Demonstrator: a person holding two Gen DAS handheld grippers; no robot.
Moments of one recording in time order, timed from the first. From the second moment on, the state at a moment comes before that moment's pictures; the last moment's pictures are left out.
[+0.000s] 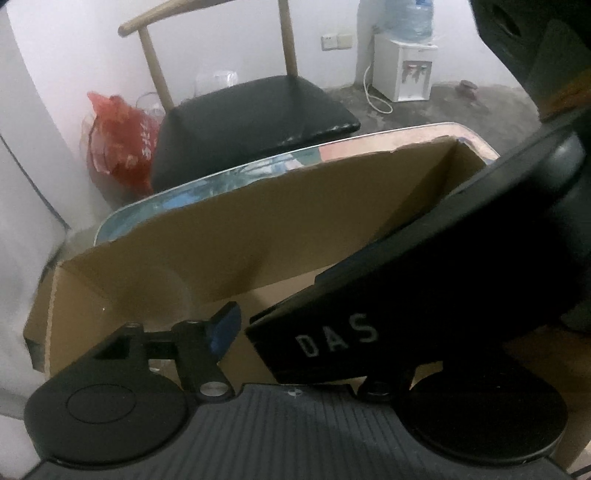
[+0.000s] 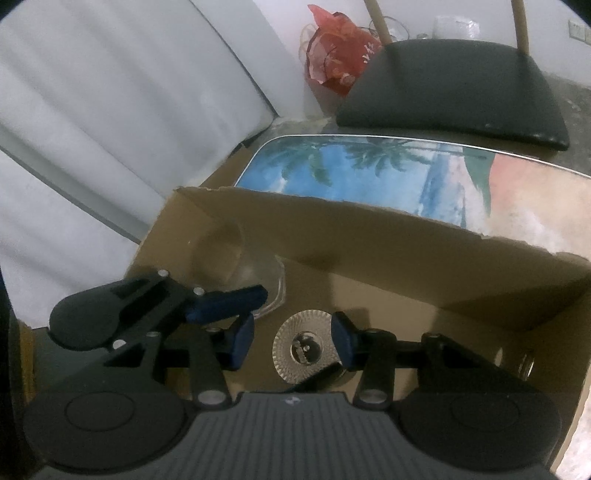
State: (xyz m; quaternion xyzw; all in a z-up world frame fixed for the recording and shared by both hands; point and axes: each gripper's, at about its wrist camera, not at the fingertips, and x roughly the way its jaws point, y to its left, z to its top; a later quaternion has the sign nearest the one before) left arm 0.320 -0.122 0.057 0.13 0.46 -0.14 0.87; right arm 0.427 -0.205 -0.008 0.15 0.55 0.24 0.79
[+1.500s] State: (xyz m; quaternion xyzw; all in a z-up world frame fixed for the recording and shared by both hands) left arm 0.069 0.005 0.015 0.08 0.34 -0.18 0.92; right arm 0.165 -0.110 -0.009 0.17 0.45 0.24 0.85
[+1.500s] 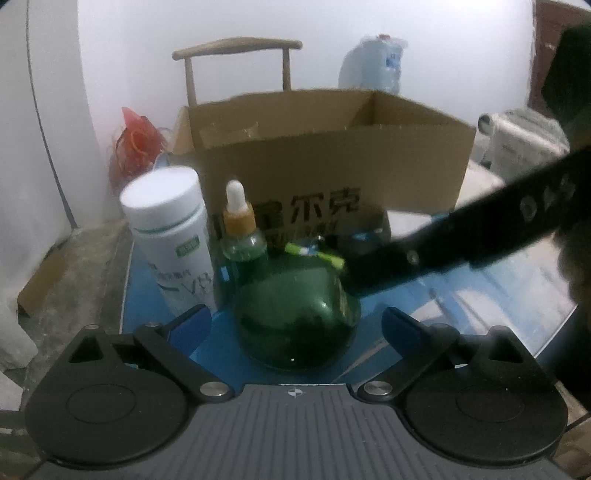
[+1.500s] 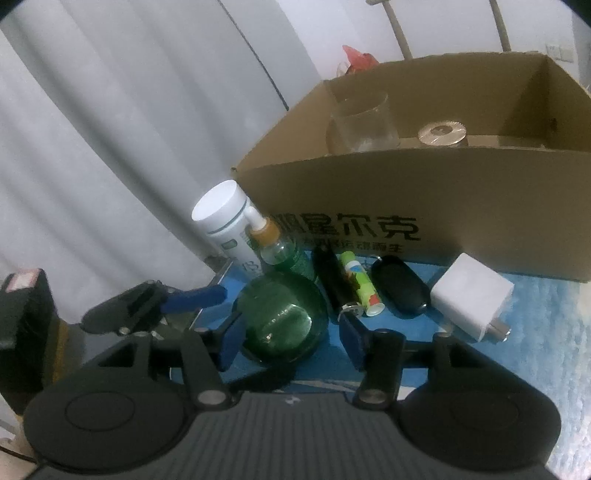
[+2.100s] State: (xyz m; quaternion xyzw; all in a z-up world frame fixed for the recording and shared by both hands) left arm 0.057 -0.011 0.002 0.11 0.34 -0.18 0.92; right arm 0.176 -0.097 -0.032 0.17 0.48 0.24 0.83
